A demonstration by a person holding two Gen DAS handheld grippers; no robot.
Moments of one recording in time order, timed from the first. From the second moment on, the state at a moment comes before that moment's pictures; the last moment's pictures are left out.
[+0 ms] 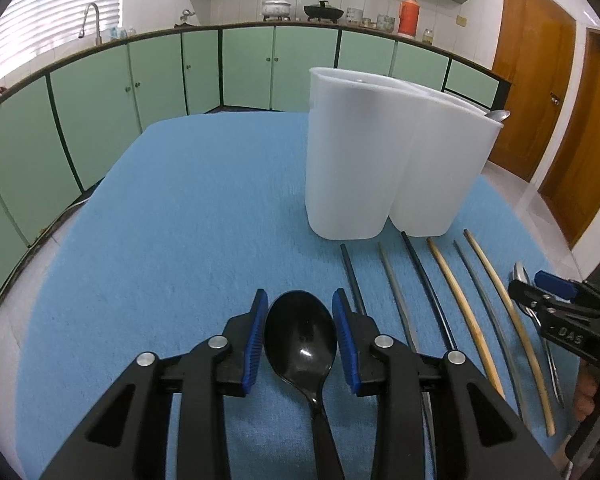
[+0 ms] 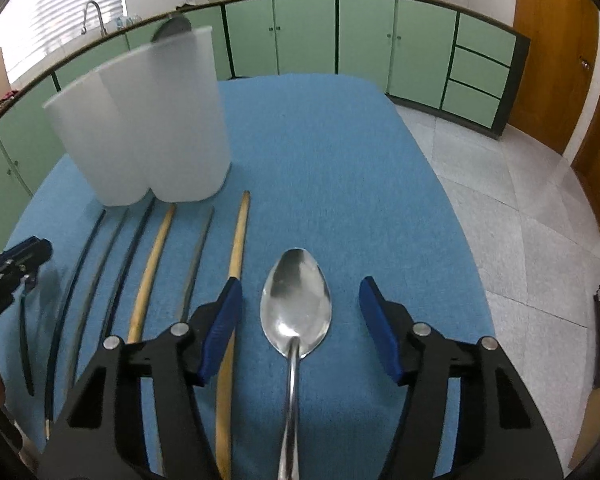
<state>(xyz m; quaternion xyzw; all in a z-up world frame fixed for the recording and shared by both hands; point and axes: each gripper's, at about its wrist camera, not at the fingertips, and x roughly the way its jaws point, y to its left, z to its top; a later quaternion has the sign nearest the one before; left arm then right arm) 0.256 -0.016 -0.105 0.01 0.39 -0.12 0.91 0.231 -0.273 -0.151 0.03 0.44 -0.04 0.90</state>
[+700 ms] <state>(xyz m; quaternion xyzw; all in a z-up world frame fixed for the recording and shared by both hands) 0.237 -0.001 -0.081 -0.01 0.33 -0.12 0.94 0.207 -0.284 -0.121 0.06 0.38 -0.02 0.92</state>
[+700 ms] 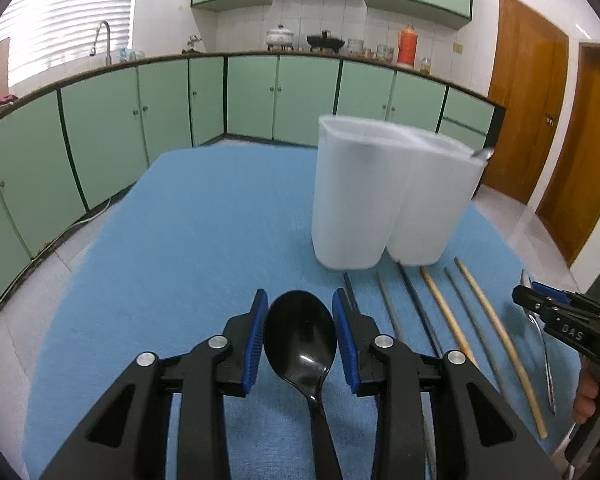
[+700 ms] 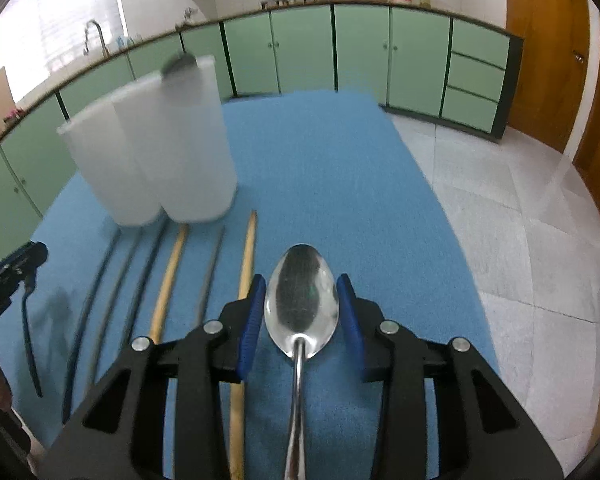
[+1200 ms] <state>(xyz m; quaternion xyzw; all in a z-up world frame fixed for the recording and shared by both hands) 0.231 0.006 -0.010 -0.03 0.21 -0.12 0.97 0.188 -0.289 -0.022 0.09 0.19 0.04 0.98</state>
